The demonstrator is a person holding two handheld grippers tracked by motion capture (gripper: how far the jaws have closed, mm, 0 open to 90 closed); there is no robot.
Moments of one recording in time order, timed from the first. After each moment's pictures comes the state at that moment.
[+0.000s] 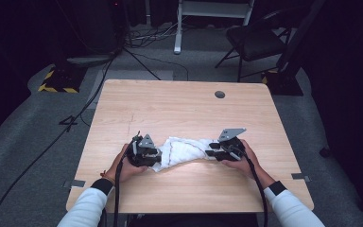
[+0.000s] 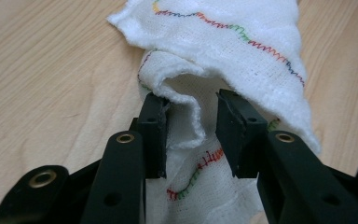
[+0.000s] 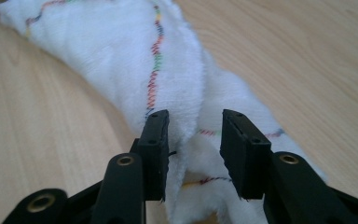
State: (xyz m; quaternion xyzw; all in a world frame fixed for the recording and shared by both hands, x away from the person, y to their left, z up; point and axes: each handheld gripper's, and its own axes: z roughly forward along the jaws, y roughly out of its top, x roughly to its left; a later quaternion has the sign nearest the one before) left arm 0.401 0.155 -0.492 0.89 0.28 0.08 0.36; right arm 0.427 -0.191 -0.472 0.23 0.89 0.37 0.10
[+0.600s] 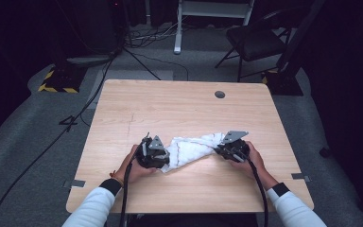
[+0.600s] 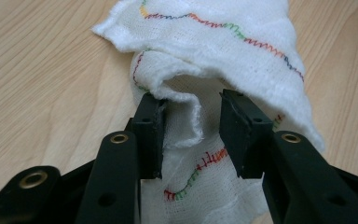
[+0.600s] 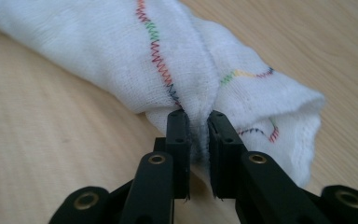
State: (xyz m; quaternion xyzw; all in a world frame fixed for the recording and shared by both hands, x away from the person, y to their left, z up) left arm 0.399 0.126 -0.494 0.89 0.27 0.08 0.36; right arm 0.430 -0.210 -0.485 0.26 0.90 0.32 0.17
